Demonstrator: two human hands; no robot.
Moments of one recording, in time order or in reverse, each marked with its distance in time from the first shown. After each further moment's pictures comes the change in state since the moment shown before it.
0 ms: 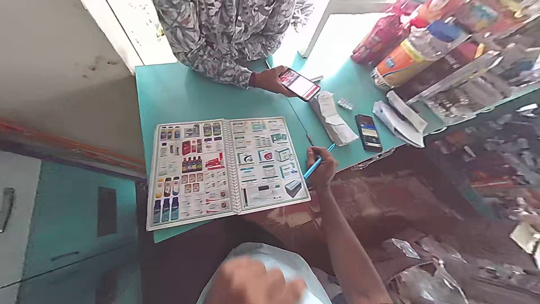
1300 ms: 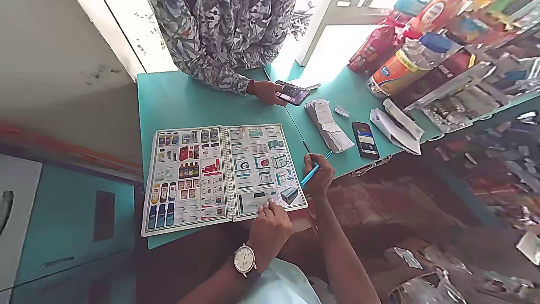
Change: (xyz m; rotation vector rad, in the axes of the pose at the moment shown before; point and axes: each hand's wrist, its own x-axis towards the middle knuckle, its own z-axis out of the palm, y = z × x) left_hand 0.068 -0.075 0.163 0.888 0.022 -0.094; right_hand 0.002 0.004 0.002 -0.005 0.078 -0.024
